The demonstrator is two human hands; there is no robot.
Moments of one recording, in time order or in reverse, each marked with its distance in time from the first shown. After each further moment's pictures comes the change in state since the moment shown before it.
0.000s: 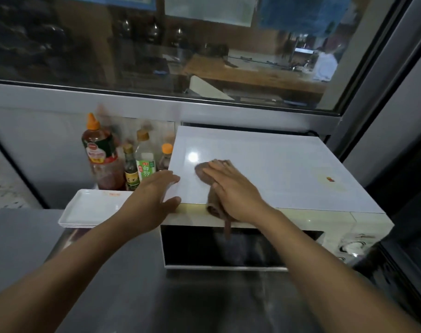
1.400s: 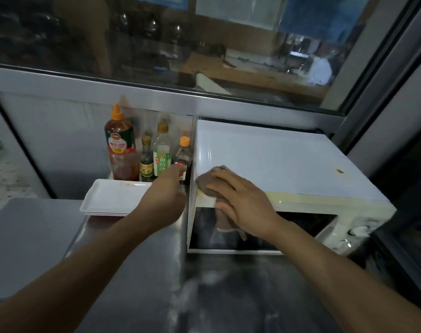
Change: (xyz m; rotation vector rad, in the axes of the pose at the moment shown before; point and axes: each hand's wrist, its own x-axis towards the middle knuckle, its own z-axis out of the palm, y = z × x) left_hand -0.033 -0.026 -0.018 -0.243 0.096 -0.086; right_hand -0.036 -0.061 0.020 -0.178 0.032 -0.135
